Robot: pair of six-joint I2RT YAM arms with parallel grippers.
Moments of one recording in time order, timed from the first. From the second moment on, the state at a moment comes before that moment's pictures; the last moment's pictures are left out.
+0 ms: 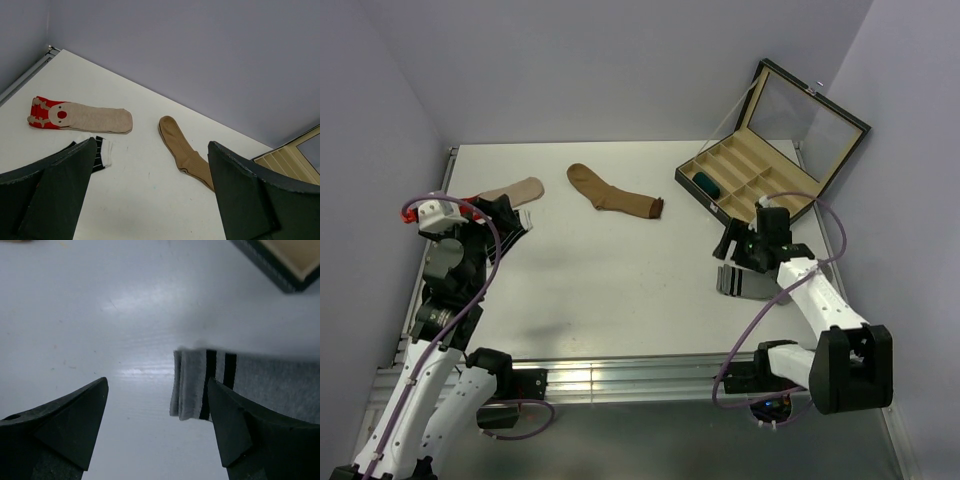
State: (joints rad) left arm -0.27 0.58 0.71 -0.08 -0.43 -0.44; right arm 0.06 1.14 0.72 -0.41 -0.16 0.40
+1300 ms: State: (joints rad) left arm -0.27 0.58 0.71 -0.10 -0.45 -0.44; right arm 0.98 2.07 1.56 -0.69 -0.39 0.26
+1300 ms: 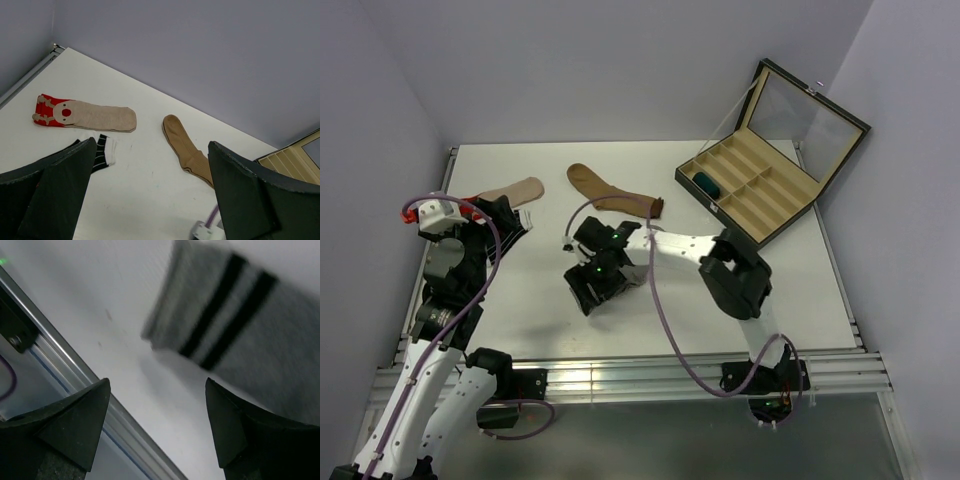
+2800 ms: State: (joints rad) left arm -0.27 0.62 0.71 -0.10 -0.45 -0.44; right arm 0.49 2.45 2.12 -0.68 -0.07 -0.04
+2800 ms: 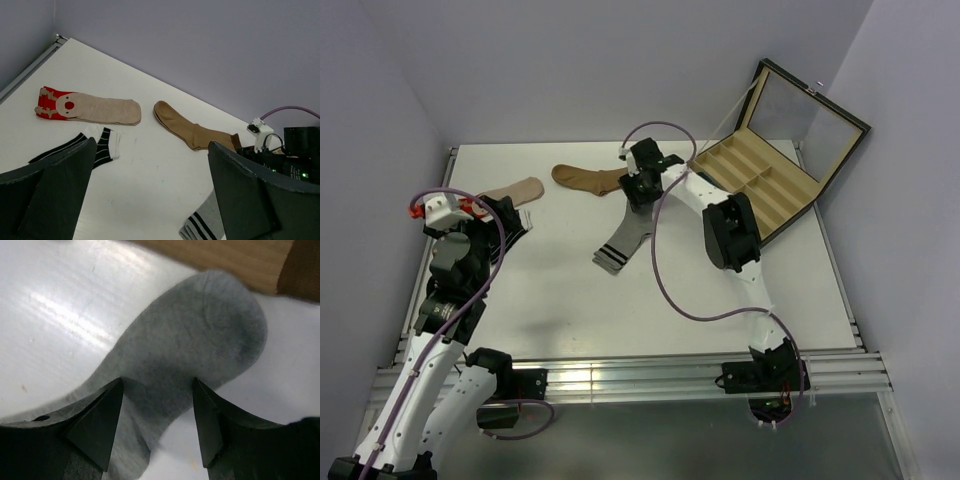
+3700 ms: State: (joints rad) left arm -0.27 0.62 0.71 -0.10 -0.45 -0.44; right arm 0.75 2.03 1.46 -0.39 -0.04 -0.03
